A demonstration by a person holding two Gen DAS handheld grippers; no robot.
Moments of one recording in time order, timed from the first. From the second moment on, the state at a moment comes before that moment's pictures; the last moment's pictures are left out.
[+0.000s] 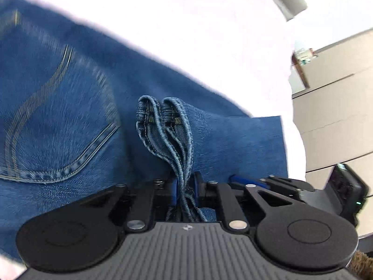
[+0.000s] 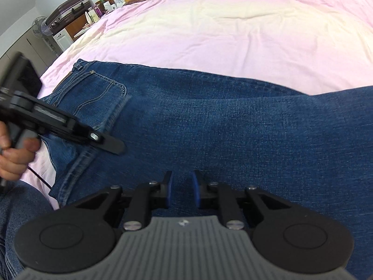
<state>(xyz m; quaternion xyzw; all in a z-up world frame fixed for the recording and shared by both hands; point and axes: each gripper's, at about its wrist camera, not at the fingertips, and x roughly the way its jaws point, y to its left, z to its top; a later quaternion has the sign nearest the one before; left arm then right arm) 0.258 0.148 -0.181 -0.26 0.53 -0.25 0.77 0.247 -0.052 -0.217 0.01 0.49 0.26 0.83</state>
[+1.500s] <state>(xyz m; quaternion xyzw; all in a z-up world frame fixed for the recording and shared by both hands) 0.302 0.289 -0.131 0.05 0.52 0.00 0.85 0.253 -0.046 -0.214 -0.03 0.51 0.23 0.83</state>
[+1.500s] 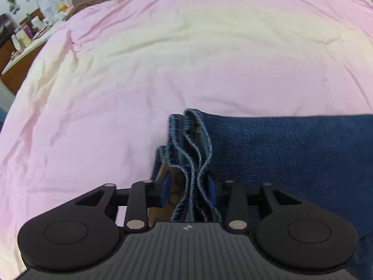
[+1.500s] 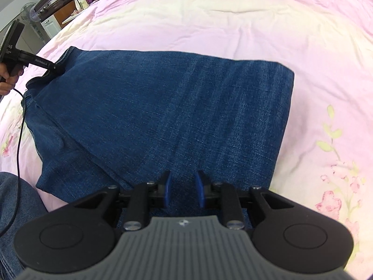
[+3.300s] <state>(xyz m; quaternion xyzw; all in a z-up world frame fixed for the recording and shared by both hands) 0.165 0.365 -0.103 -0.23 0.39 0.15 0.88 0.200 -0.119 -0.203 0.02 0.49 0.14 0.86</state>
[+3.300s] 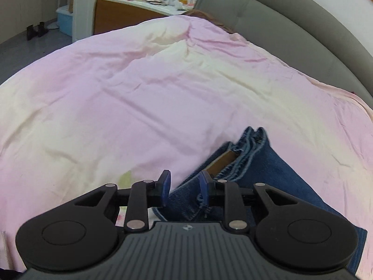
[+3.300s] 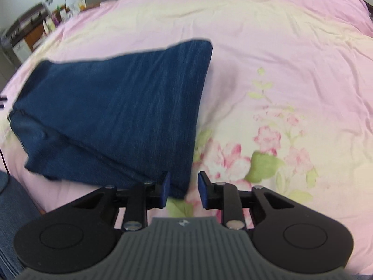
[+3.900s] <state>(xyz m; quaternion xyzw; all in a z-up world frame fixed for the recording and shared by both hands) 0.285 0.167 -0.135 0.06 0.44 -0.13 0.89 0.305 -0.145 -0.219 0.20 0.50 0.14 0.83</state>
